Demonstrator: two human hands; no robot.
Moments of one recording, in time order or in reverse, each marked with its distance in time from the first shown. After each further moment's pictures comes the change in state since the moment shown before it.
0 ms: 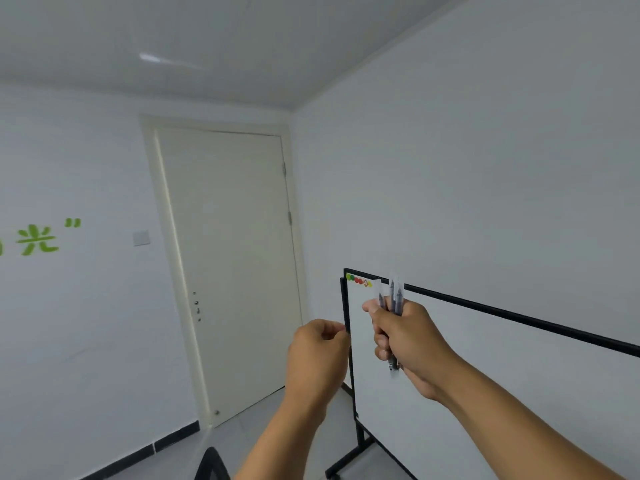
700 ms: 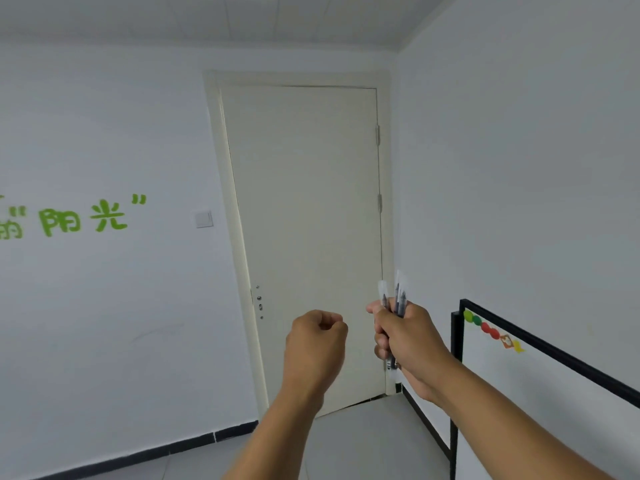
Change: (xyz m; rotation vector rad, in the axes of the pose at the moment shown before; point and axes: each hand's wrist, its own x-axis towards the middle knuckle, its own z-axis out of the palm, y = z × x) left_hand 0.469 -0.117 0.011 0.107 0.367 -0.074; right_hand 0.495 0.161 0.151 0.056 -0.295 0.101
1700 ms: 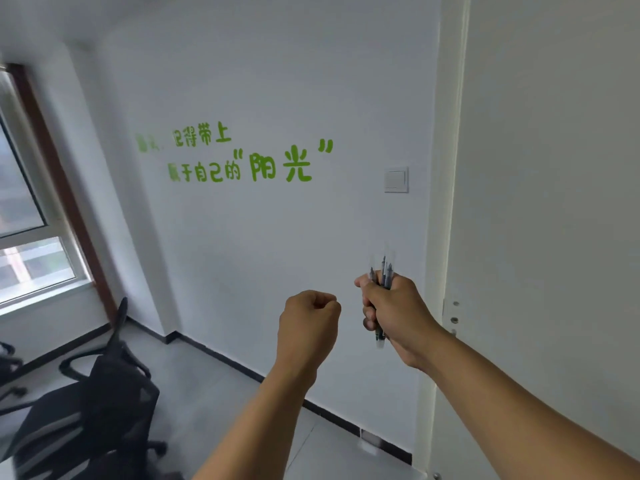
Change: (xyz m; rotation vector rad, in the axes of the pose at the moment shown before) left_hand 0.457 -0.212 -0.167 0.188 0.696 -0.223; right_hand 0.461 0.122 0.420 0.089 -0.798 0.029
